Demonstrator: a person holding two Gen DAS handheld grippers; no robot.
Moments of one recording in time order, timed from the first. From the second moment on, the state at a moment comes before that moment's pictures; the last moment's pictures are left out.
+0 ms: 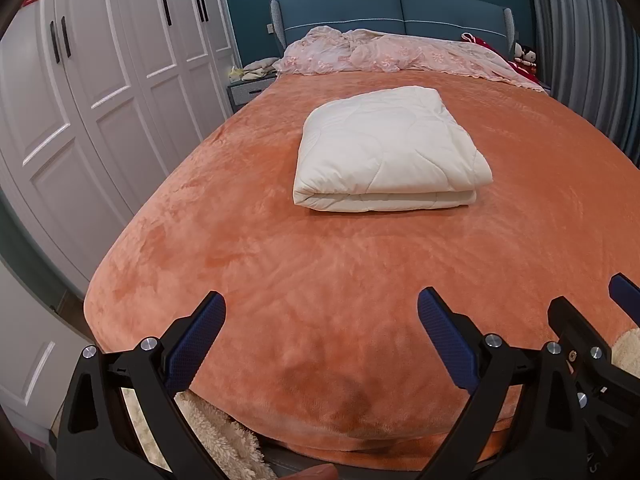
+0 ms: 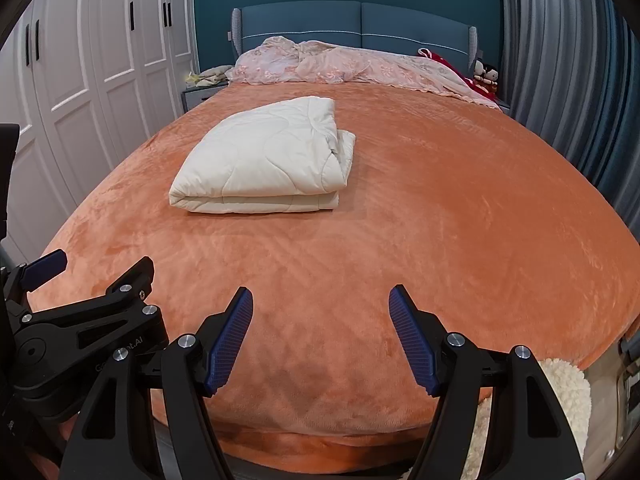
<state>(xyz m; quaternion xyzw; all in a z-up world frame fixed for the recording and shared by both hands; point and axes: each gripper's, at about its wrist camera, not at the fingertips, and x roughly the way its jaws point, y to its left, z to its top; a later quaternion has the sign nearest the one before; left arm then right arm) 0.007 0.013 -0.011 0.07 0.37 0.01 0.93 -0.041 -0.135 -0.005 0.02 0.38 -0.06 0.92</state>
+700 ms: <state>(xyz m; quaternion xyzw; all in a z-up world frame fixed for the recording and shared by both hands) 0.006 0.014 -0.011 0.07 0.37 0.01 0.92 -0.042 -0.137 -0.004 0.02 0.37 -0.06 0.92</state>
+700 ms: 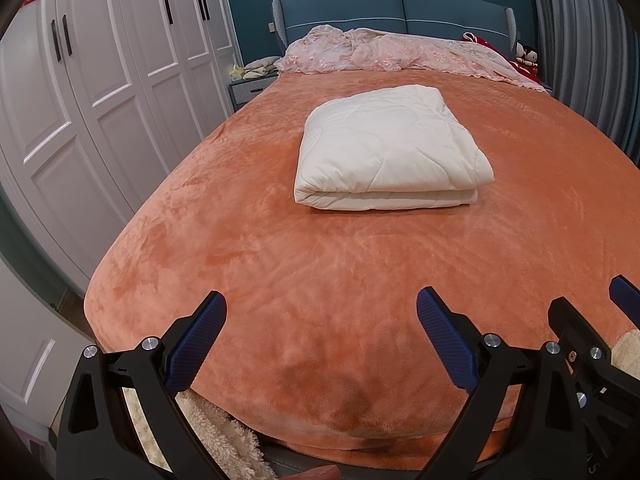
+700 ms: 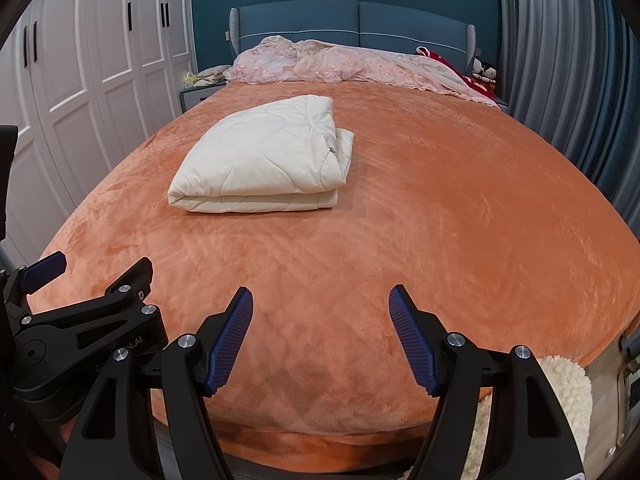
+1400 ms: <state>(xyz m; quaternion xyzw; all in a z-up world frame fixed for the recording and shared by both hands) 0.005 0.014 -0.013 0.07 0.38 0.01 0.92 -0.044 -0.136 -0.004 0.02 0.38 -0.06 0.92</state>
